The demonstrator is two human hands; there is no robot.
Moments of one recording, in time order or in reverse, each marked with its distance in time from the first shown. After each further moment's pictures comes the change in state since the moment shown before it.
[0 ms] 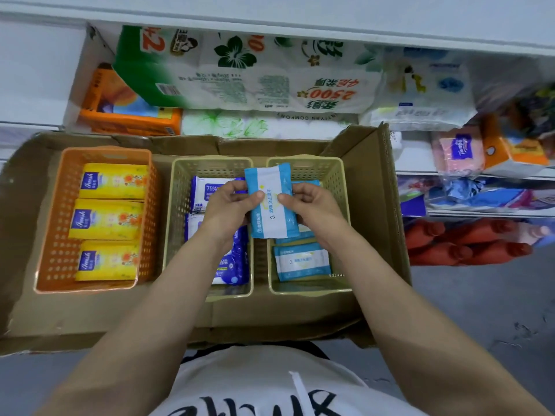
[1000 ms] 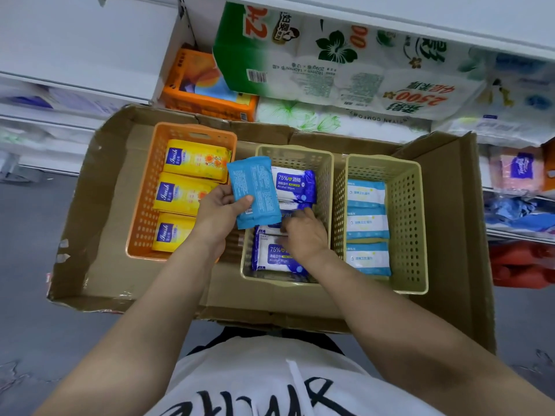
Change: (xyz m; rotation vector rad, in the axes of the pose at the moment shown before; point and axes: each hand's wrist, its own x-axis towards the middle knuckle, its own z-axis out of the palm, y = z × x) left_hand -0.022 -0.006 -0.164 -0.065 0.188 -0.009; right_hand 0.013 0.074 0.162 -1.491 -0.087 -0.267
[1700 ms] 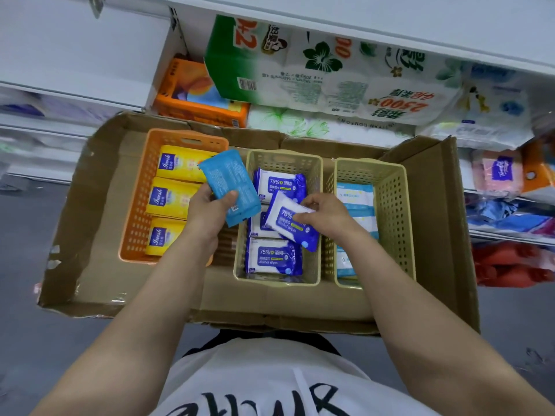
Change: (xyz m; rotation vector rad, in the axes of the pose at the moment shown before) left_hand -0.007 0.013 0.003 -0.048 0.052 0.032; right_hand -0.006 0.046 -0.064 0.768 -0.034 0.279
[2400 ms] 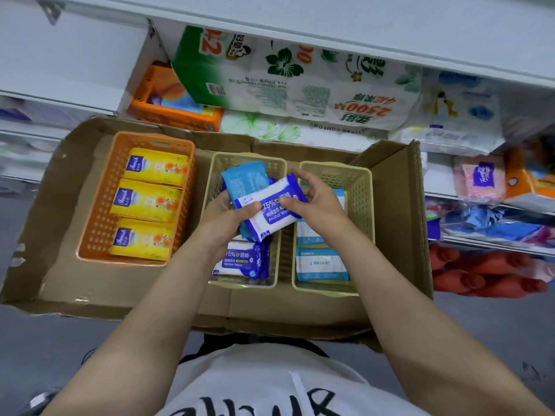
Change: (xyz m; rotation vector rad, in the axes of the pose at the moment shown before) left_hand -0.032 -0.022 0.088 0.007 -0.231 -0.074; right_hand -0.024 0.017 -0.063 0.459 0.000 -0.195
